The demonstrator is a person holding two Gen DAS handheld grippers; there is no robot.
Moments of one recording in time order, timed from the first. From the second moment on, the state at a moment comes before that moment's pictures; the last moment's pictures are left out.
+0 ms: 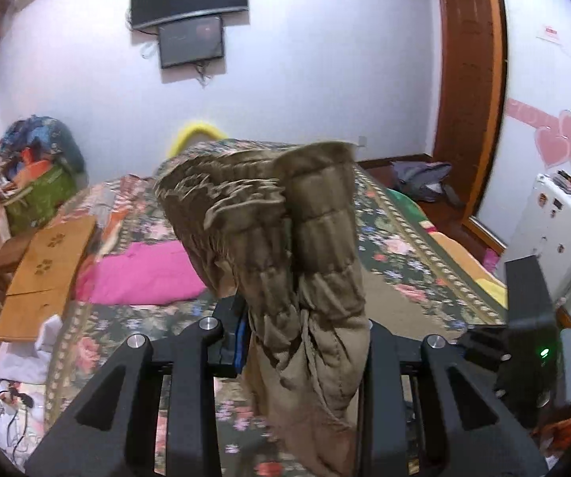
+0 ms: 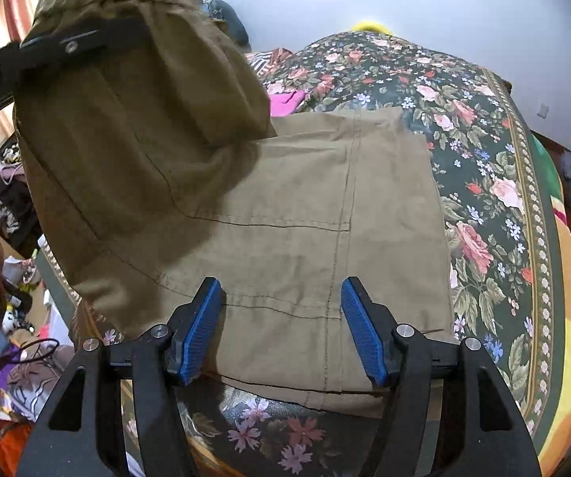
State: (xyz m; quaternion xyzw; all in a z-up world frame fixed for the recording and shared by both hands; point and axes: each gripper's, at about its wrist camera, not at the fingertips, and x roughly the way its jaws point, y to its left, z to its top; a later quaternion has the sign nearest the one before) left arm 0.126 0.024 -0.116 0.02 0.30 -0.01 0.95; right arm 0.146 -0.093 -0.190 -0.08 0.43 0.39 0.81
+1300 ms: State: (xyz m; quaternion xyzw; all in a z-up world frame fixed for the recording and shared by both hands) left arm 0.167 -0.065 -0.195 0.01 0.46 -0.12 0.88; right arm 0.149 -0.233 -0.181 0.04 0.43 0.27 0.86
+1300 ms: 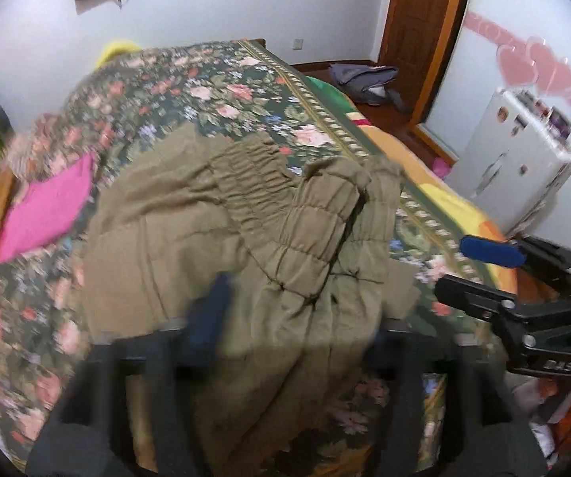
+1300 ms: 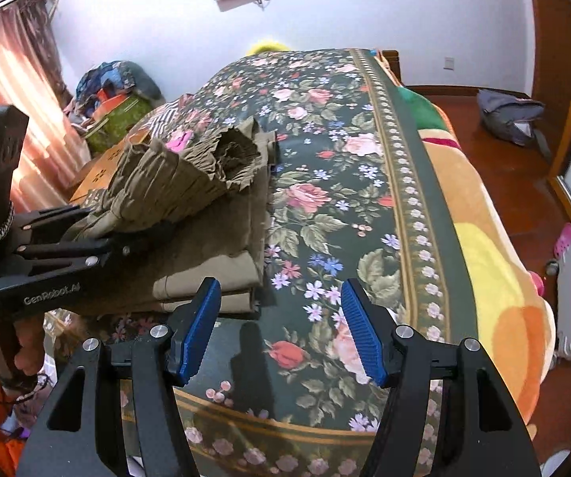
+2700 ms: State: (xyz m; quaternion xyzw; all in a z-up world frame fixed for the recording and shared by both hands) left arm 0.144 0.035 -0.233 -0.09 0.47 -0.04 0.88; right arm 0.211 -0.194 -0.201 -0.05 0.46 0.25 0.85
